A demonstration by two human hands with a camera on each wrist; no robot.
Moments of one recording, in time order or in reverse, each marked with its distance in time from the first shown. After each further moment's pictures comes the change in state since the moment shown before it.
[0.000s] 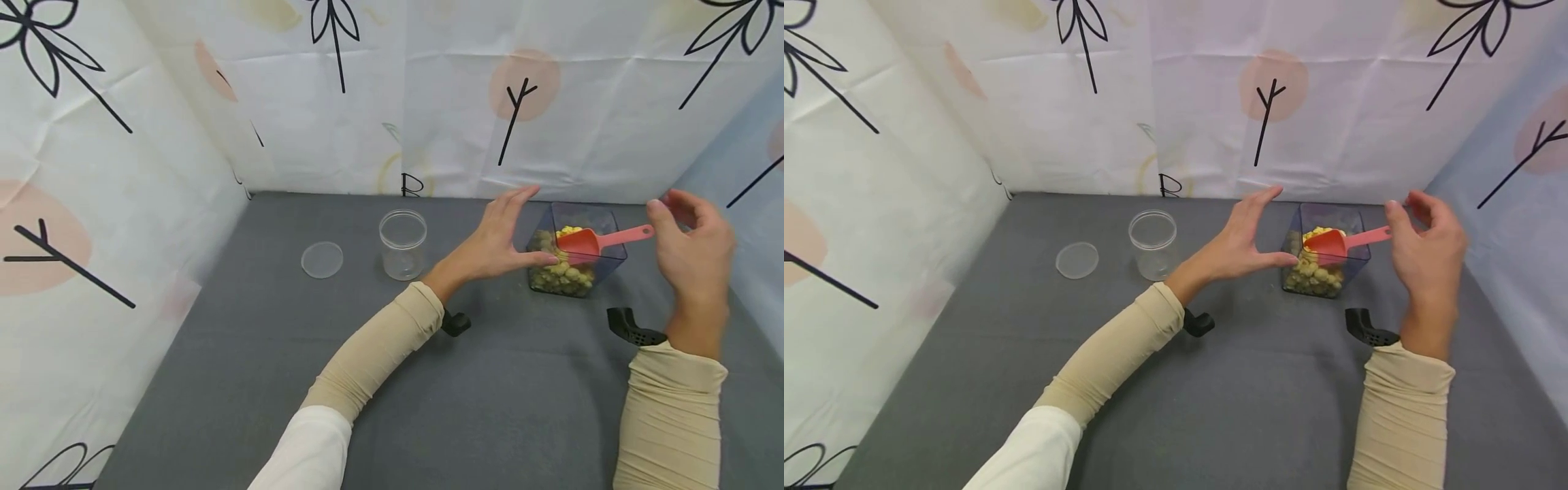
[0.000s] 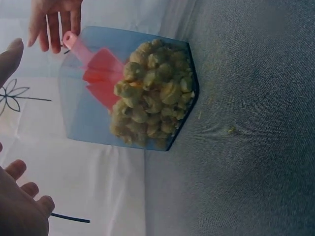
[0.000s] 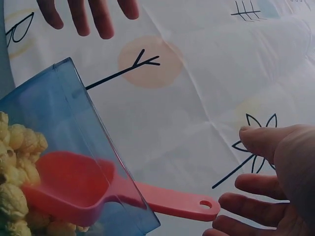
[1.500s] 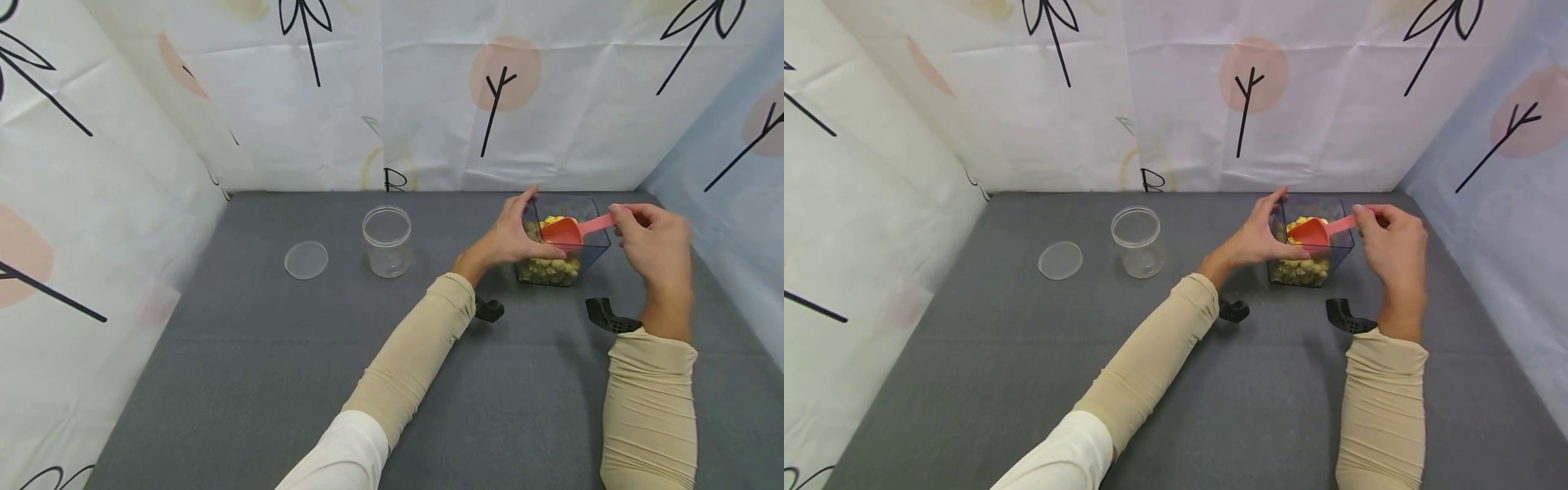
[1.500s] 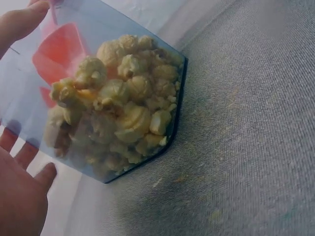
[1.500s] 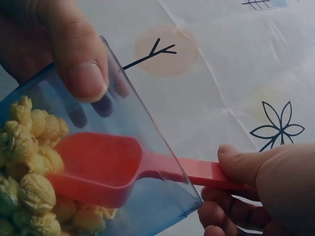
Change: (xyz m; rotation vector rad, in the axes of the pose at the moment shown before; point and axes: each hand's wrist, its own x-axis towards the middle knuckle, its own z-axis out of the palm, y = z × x) left_hand 0.038 -0.010 0.054 -0.355 -0.031 -0.137; right_hand -0.005 0.011 0.012 -0.116 -0.154 -0.059
